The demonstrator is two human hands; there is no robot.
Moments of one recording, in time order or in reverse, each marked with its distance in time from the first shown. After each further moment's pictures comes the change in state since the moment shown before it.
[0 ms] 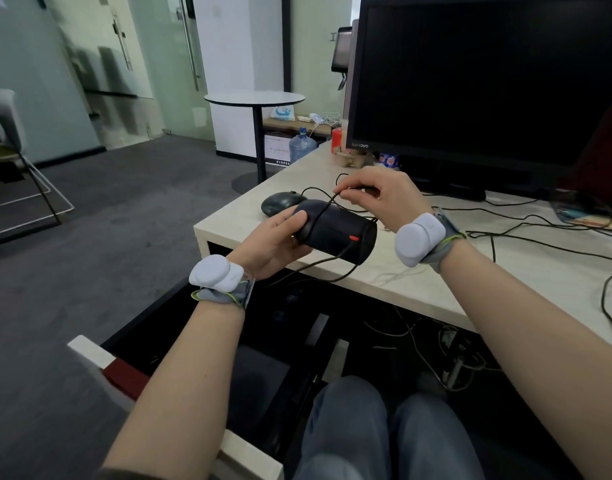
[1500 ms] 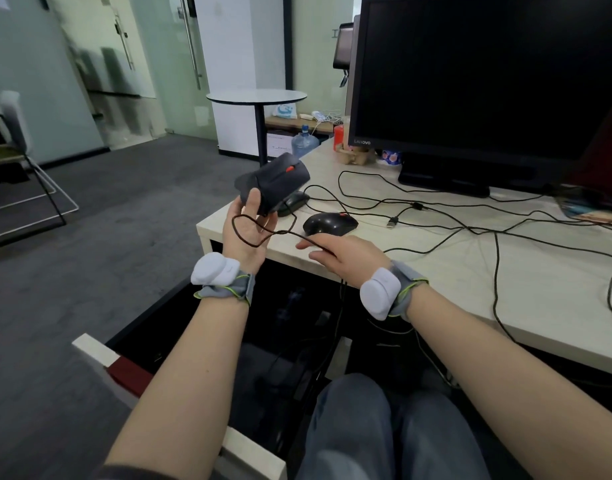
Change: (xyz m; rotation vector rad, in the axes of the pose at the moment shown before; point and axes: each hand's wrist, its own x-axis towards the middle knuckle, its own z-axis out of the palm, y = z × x) left_hand 0.010 0.005 -0.015 -0.299 0.613 0.316; right_hand -0.037 -0.015 0.064 -0.101 -0.408 0.212
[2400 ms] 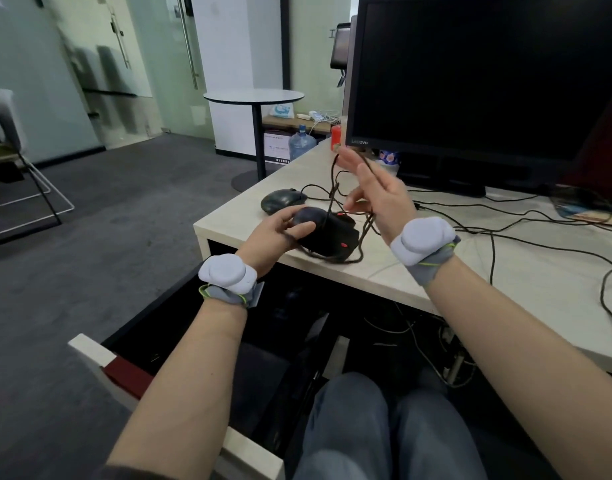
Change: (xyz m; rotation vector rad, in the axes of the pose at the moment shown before) left_hand -0.009 -0.015 0.002 0.645 -0.488 -0.122; right_hand 0.009 0.008 -0.048 0.976 0.423 -0.110
